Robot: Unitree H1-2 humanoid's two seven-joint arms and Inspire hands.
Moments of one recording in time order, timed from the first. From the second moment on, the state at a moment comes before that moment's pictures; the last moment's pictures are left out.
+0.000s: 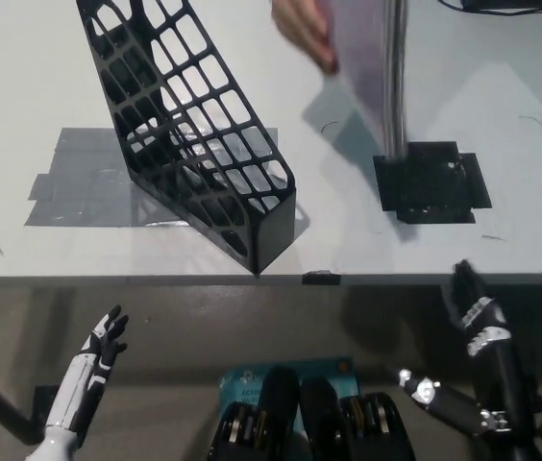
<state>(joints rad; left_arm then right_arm) -0.06 0.23 0.00 0.36 0.11 -0.41 -0.03 0.11 0.05 0.07 -0.26 -0.09 -0.23 -0.03</state>
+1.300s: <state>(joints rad) -0.09 0.24 0.00 0.36 0.12 -0.43 -0.03 -0.34 0.12 -0.02 -0.24 -0.23 -0.12 -0.13</state>
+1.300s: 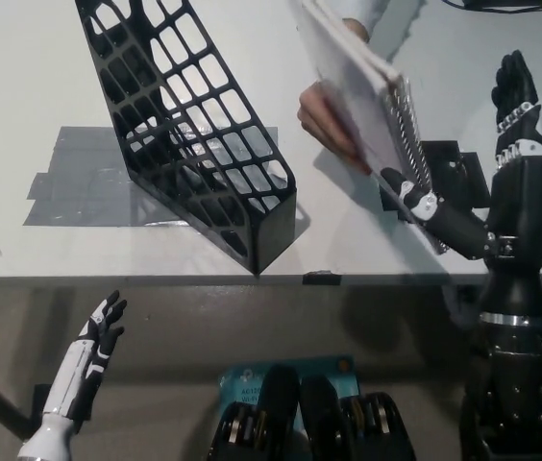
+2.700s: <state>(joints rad) -0.12 0.25 0.00 0.36 0.12 -0.43 -0.04 -0.48 0.06 -0.01 -0.18 -0.19 0.03 -0.09</state>
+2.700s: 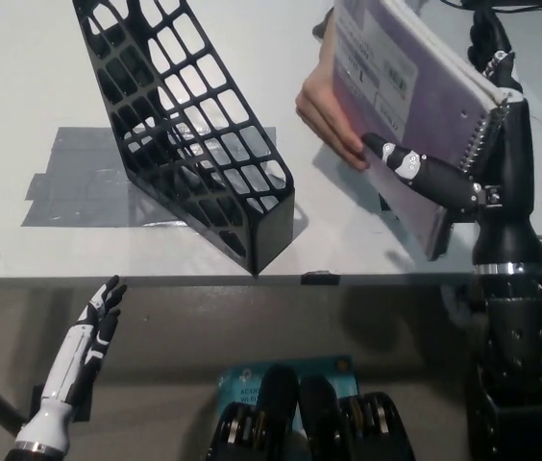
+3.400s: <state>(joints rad) -0.13 0.26 0.00 0.35 0.13 -0.43 -0.05 -0.52 0.05 -0.01 -0.08 -0.13 0.09 -0.08</state>
